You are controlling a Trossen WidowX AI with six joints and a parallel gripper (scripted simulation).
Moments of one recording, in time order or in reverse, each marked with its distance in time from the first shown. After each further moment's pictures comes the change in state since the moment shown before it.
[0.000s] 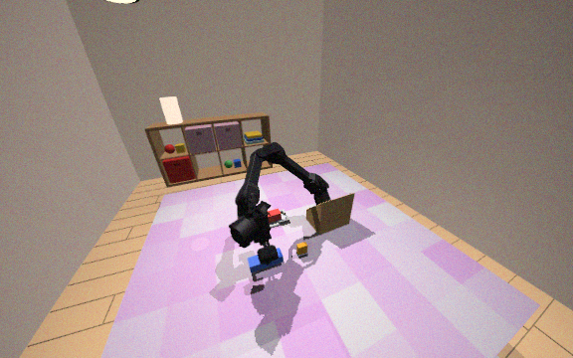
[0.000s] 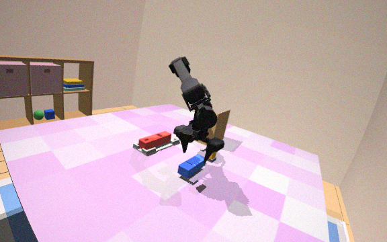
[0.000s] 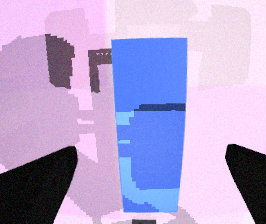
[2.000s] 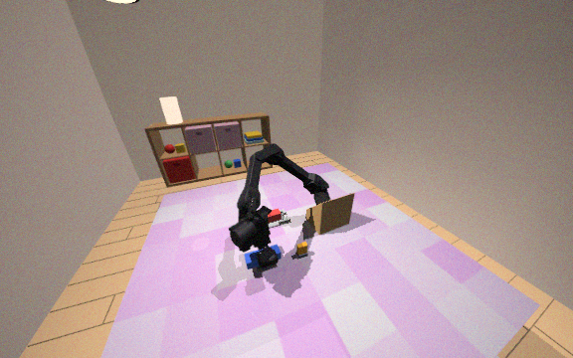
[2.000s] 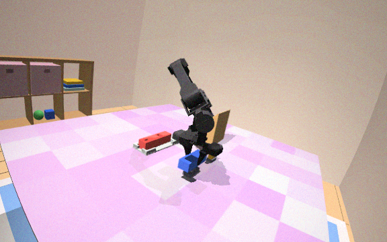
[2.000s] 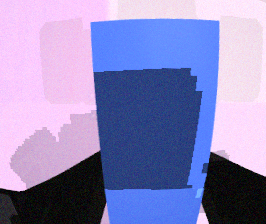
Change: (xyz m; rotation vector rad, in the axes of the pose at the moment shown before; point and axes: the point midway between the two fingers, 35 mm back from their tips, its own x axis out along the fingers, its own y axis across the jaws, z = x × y) arm 0.017 0.002 0.007 -0.027 -0.038 0.004
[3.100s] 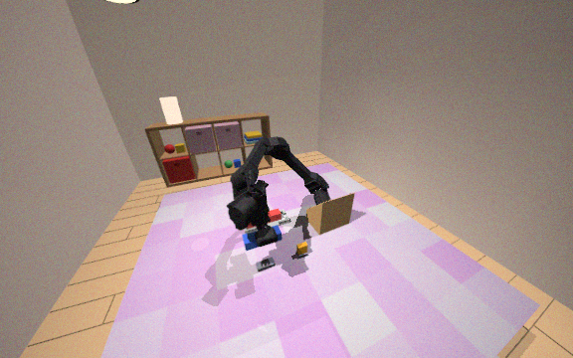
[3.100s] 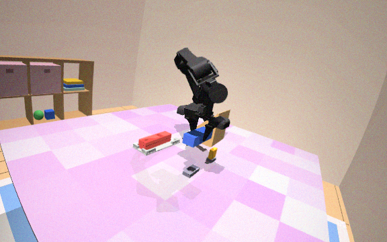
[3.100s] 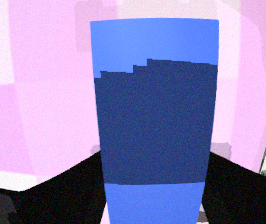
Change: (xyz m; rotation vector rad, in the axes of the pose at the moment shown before) arm -0.096 0.000 -0.005 0.016 0.035 -0.007
